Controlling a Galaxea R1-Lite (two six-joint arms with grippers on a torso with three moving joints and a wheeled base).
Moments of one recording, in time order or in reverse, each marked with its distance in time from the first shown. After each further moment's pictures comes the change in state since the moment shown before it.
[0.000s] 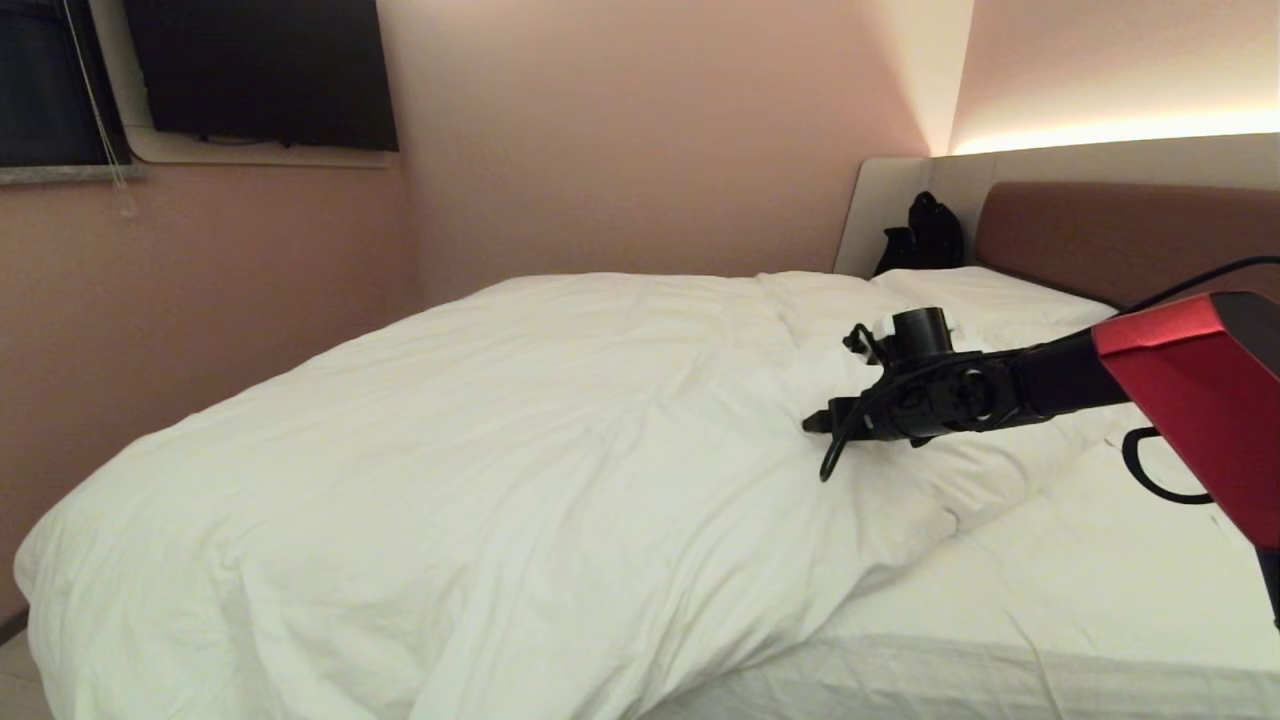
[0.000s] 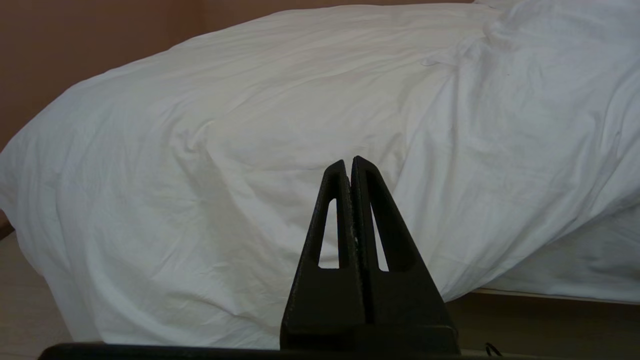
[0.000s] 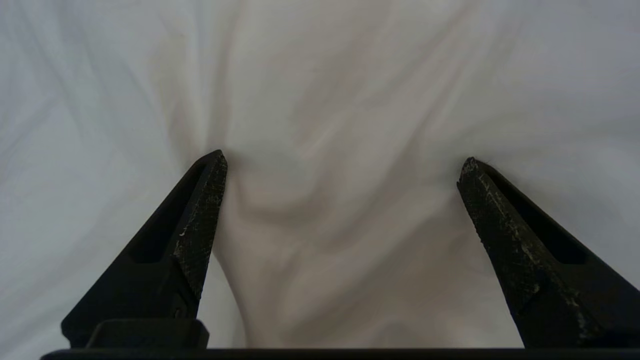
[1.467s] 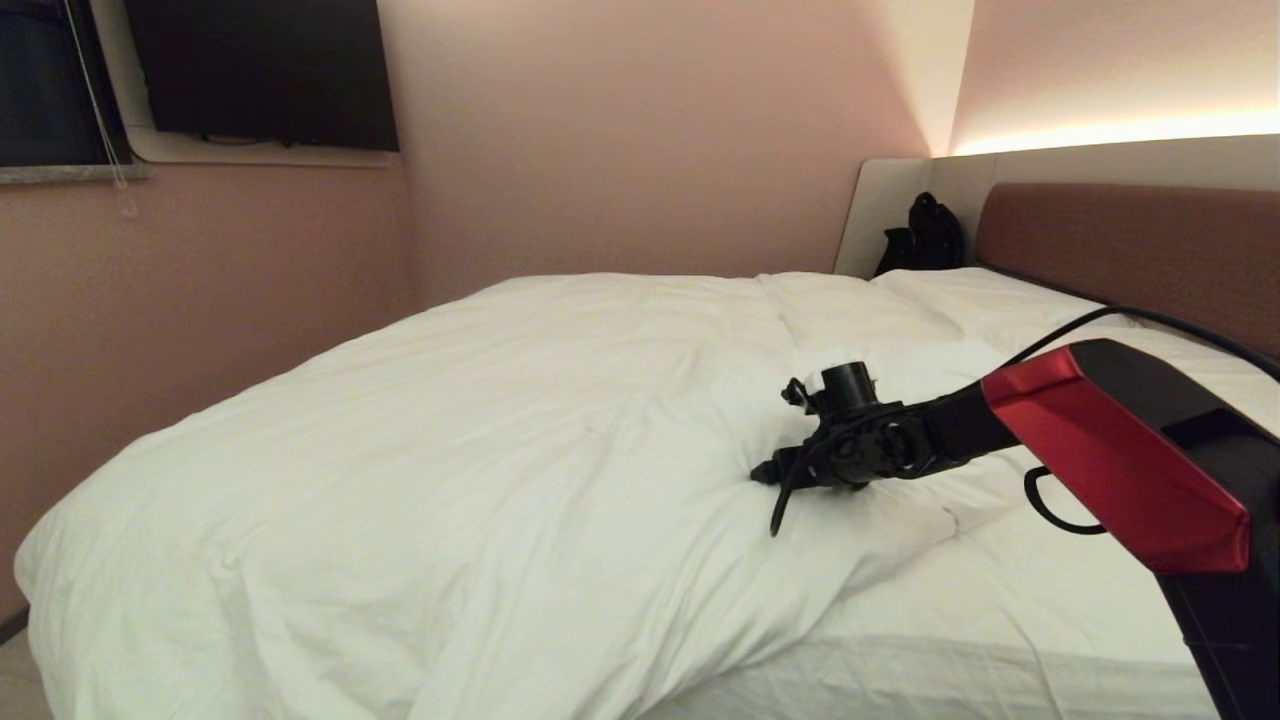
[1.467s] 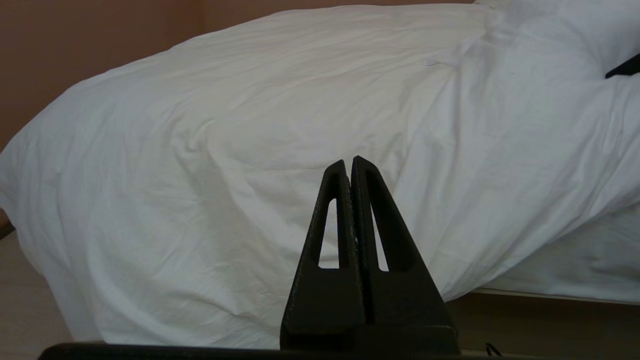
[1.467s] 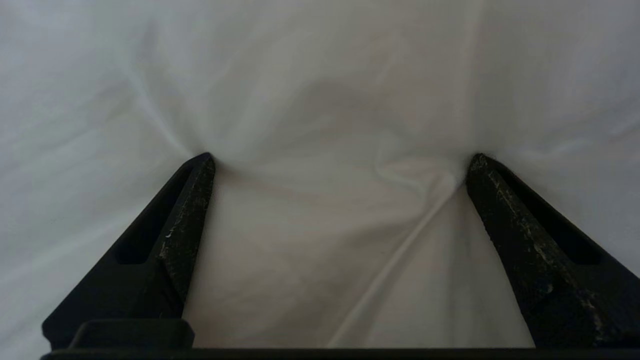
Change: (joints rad) left arm 0.000 0.000 0.000 0.000 0.000 0.000; right arm 0.093 0.161 -0.017 -0.057 -0.014 -0.008
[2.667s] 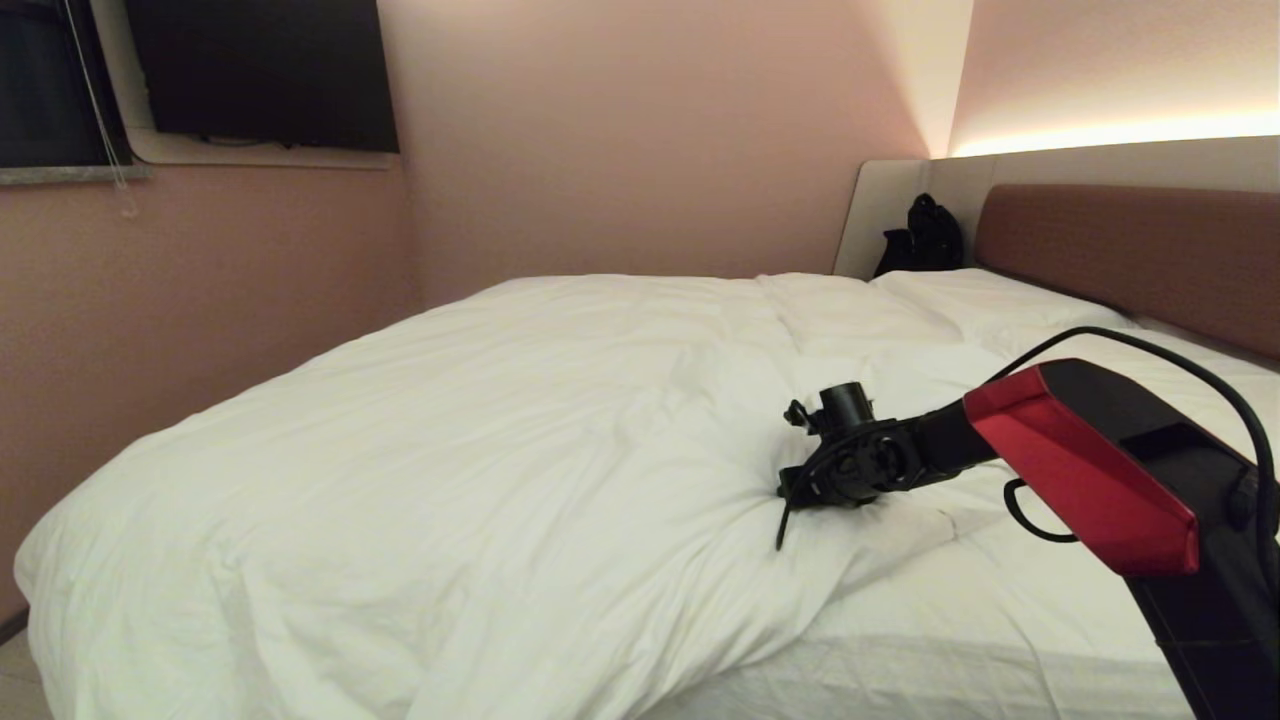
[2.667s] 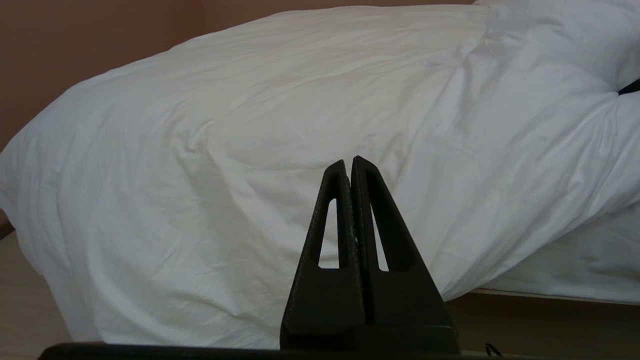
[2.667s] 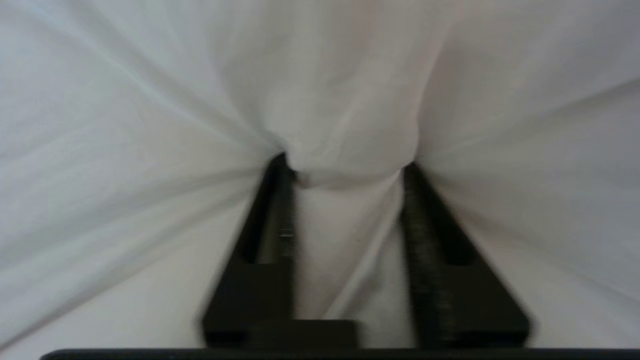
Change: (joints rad) left arm 0.000 0.000 0.000 0.000 0.000 0.000; right arm -0.020 0.077 -0.033 0.047 -0.005 -0.016
